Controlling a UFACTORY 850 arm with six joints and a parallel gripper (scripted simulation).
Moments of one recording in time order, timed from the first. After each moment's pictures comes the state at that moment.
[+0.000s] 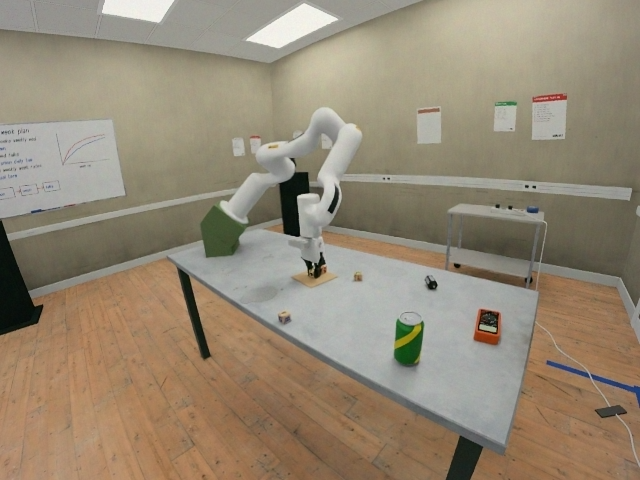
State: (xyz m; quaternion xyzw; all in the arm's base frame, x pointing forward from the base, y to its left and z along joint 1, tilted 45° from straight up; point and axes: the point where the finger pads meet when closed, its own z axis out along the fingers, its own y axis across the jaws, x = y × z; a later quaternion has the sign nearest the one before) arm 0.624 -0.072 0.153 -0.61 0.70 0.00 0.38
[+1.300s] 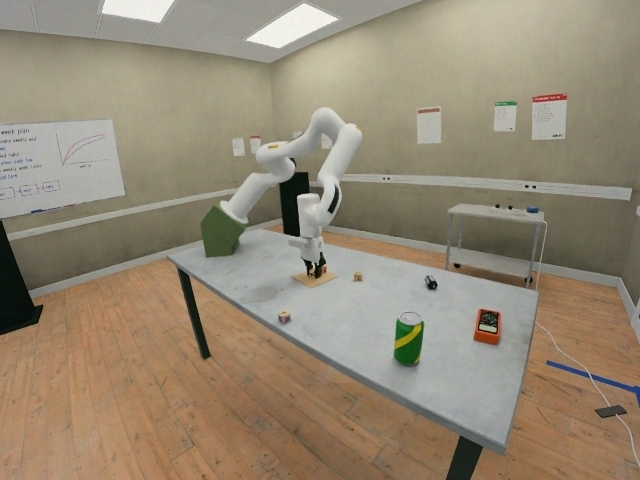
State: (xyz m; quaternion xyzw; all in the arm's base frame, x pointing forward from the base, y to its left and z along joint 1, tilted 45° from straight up) arm 0.624 -0.072 0.153 -0.61 0.70 0.00 0.38
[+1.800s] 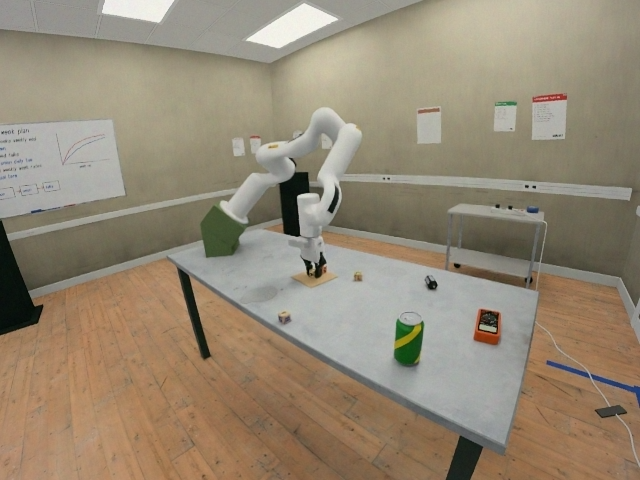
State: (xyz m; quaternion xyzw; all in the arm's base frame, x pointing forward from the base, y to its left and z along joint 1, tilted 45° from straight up) arm 0.623 -0.072 0.154 -0.61 0.70 0.00 0.38
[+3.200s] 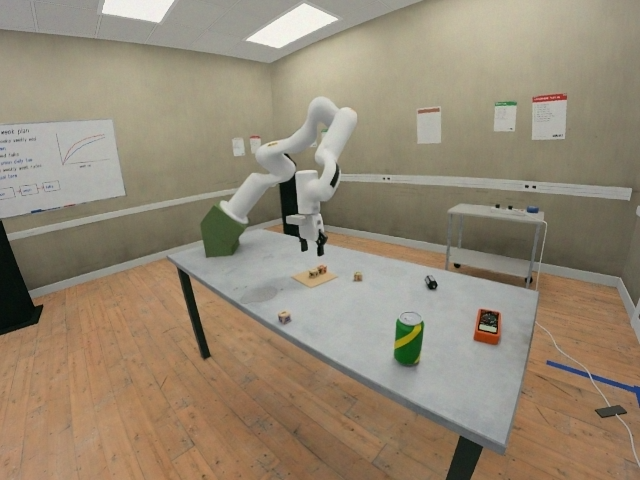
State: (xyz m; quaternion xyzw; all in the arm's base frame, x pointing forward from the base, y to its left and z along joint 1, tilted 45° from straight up) arm 0.576 -0.114 0.217 -0.61 0.70 0.00 0.38
